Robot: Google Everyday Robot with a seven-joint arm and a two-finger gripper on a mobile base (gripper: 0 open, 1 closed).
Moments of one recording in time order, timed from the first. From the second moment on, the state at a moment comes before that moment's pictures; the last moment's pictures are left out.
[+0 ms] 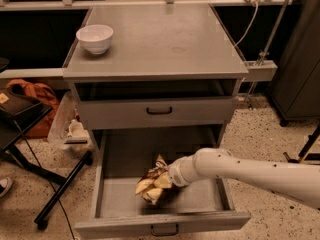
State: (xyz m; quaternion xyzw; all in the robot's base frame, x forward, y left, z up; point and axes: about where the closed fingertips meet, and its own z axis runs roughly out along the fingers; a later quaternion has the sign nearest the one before) arm 0.534 -0.013 0.481 -0.40 0.85 0.24 0.25
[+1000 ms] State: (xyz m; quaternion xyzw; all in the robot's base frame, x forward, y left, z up) arm 0.550 0.014 0.428 -0.41 0.85 0.27 0.21
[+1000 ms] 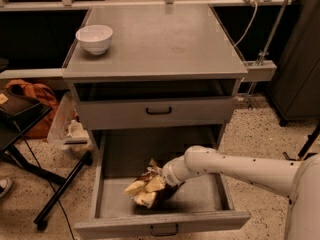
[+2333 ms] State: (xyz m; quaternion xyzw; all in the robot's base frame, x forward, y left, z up) arm 0.559 -0.069 0.495 -0.43 0.81 0.33 0.24
